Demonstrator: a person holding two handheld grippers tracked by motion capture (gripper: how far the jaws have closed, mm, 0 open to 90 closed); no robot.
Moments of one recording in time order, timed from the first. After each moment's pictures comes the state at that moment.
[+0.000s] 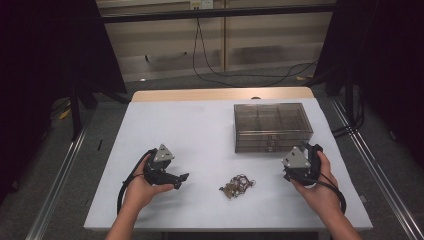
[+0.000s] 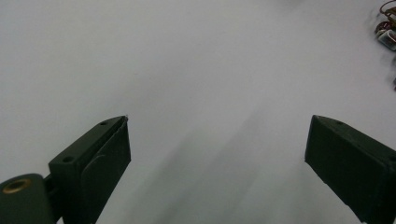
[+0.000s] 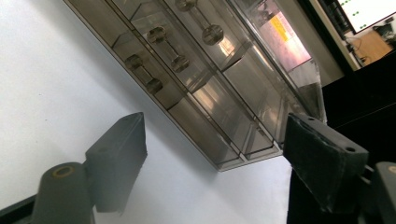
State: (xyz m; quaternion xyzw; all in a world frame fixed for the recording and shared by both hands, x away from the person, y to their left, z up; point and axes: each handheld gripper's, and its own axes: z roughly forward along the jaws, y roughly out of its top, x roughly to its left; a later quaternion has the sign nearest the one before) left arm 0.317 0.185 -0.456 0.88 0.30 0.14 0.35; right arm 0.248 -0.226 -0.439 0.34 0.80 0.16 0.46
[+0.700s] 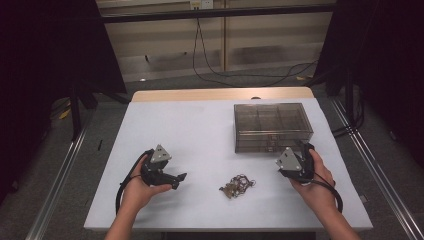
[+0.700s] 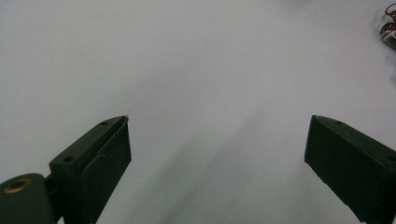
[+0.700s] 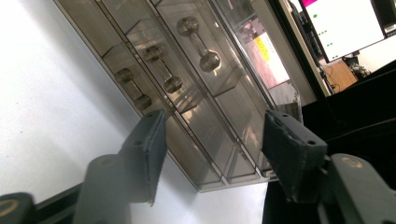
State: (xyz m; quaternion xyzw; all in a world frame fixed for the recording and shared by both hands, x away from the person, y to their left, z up) left arm 0.314 0.191 -0.455 0.87 0.31 0.15 0.35; right arm 0.254 -0.216 -0.440 0.28 0.80 0.14 0.50
